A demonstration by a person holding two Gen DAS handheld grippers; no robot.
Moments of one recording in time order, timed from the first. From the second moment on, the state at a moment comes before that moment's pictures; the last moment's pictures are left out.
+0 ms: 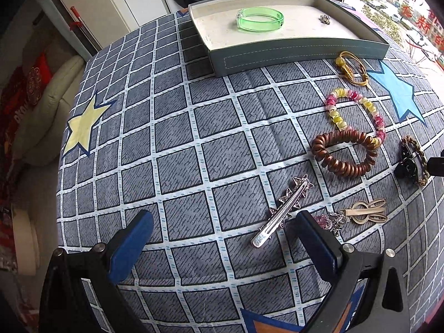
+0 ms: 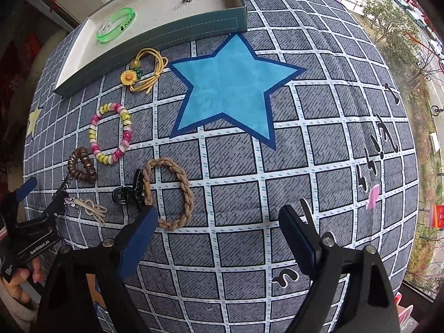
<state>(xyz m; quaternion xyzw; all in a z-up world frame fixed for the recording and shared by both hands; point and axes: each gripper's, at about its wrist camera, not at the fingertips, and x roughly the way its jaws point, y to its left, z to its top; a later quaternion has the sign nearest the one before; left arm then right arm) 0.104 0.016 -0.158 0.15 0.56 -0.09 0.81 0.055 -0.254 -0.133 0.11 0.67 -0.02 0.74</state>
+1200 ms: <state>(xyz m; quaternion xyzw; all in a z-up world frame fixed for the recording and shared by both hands) 0.104 0.011 -0.131 0.03 0.57 -0.15 0.81 0.063 -0.250 -0.101 0.13 0.62 -0.01 0.78</state>
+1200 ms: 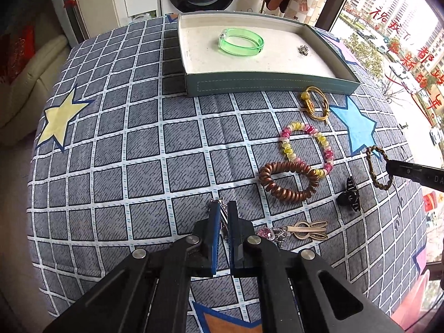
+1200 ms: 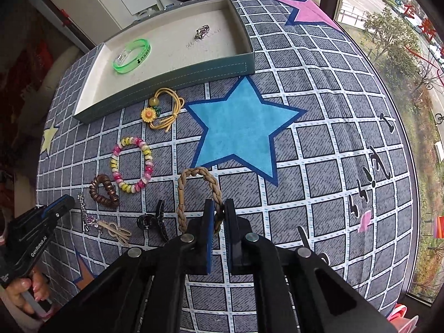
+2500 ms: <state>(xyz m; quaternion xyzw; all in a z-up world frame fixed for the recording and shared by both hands) 0.096 0.013 -0.138 -0.03 0.62 -0.07 0.78 0.069 -0.258 -0.088 0.17 0.60 0.02 0.78</state>
